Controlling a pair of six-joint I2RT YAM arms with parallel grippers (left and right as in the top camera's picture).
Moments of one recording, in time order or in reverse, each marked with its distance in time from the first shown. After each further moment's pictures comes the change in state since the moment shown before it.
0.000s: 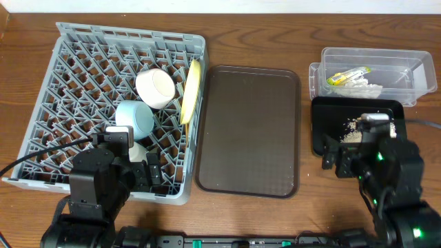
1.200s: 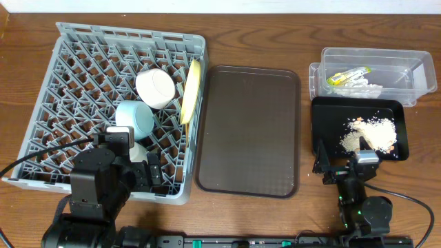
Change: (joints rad) left arm 0.000 0.000 -0.008 0.000 0.000 0.000; right arm -0.069 -0.622 -0.823 0.754 -0.047 -0.061
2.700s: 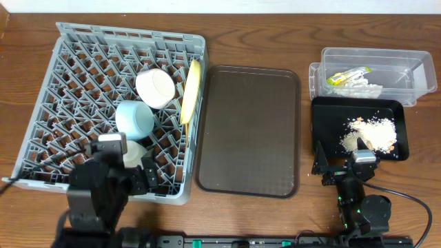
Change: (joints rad) left arm 0.080 -0.146 -0.143 0.111 0.001 0.000; right arm 0.000 0.001 0.000 -0.026 -0.008 -0.008
